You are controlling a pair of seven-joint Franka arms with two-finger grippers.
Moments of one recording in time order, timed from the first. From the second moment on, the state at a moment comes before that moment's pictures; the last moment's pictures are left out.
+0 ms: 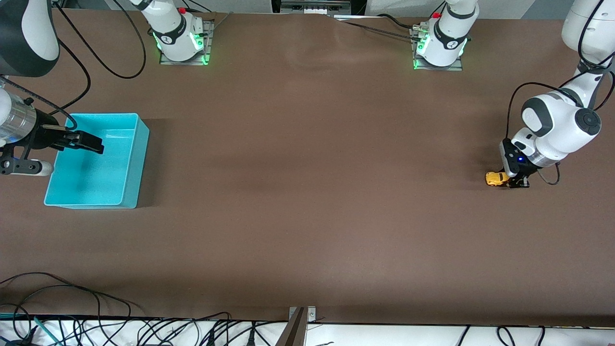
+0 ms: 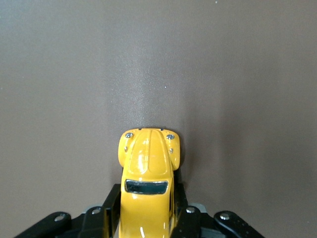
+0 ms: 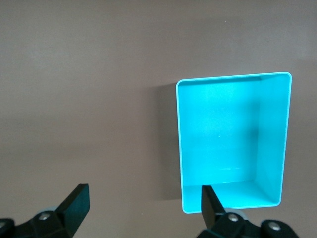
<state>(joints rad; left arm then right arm) 0.47 0.44 -0.15 -2.25 -0.02 2.80 1.94 -0.12 0.21 0.15 -1.51 -0.06 1.62 0.10</state>
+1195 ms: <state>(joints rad) 0.47 0.47 -0.15 -2.19 -0.02 2.69 1.96 -0.12 0.21 0.15 -1.51 -0.05 1.62 0.10</state>
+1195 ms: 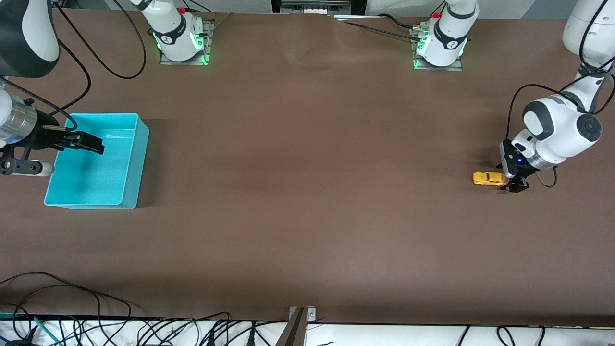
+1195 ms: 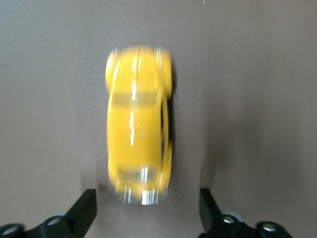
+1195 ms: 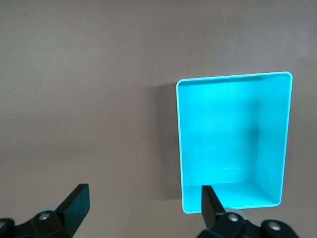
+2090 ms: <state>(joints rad) 0.39 0.43 -0.21 -1.82 -0.02 2.05 1.76 -0.12 0.21 0.15 -1.51 -0.05 1.62 0.10</state>
